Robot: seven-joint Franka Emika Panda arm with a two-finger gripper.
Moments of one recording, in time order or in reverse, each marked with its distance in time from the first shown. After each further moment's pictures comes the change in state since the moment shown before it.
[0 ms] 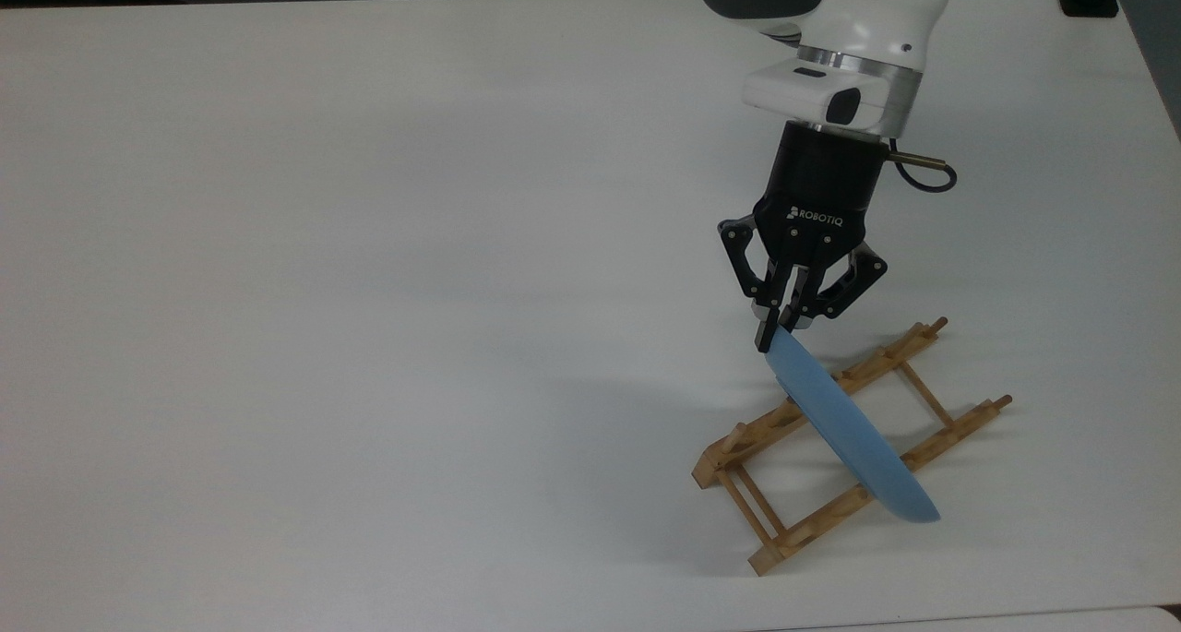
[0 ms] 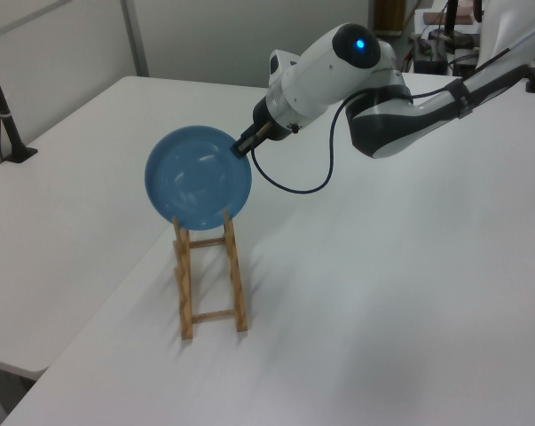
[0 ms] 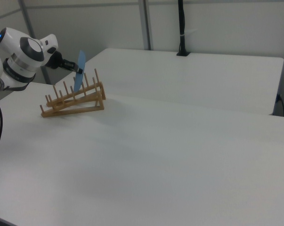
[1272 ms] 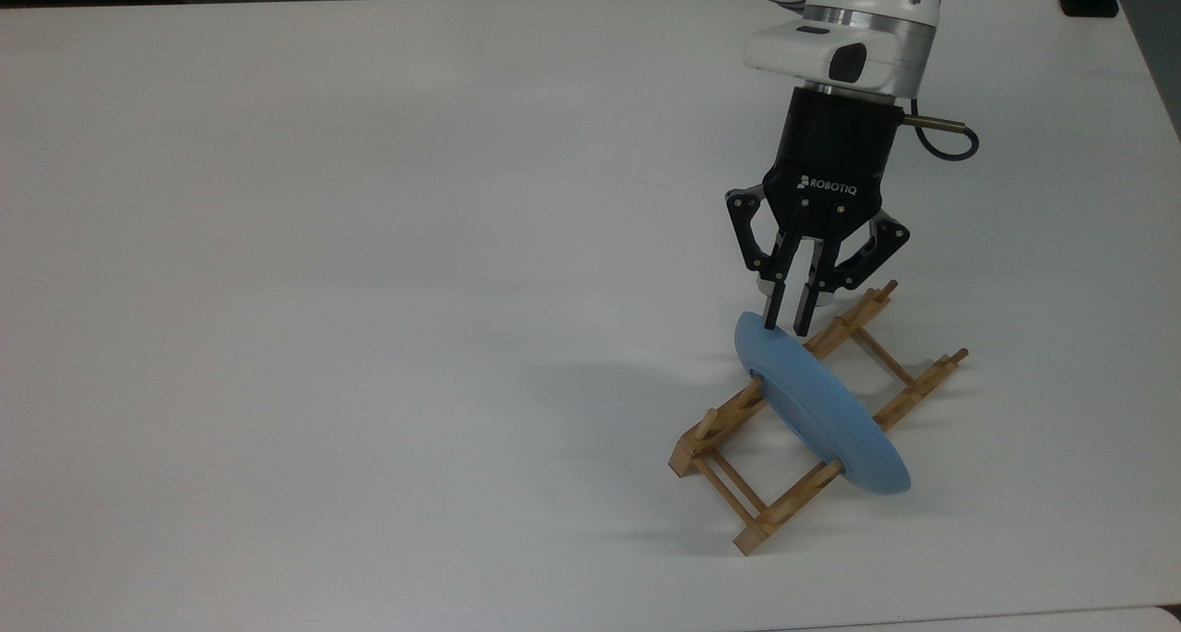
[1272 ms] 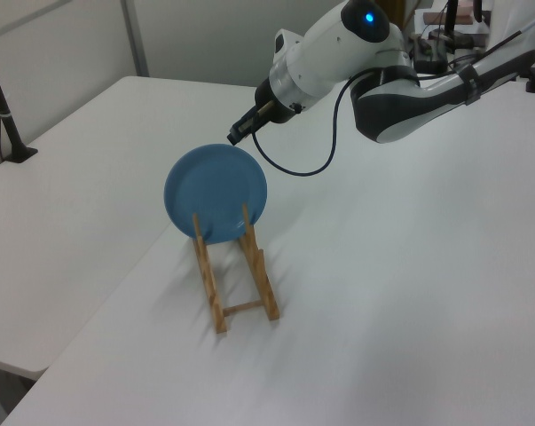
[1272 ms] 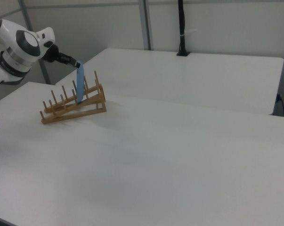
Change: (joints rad) arm 0.002 -0.041 0.002 0.000 0.056 0.000 0.000
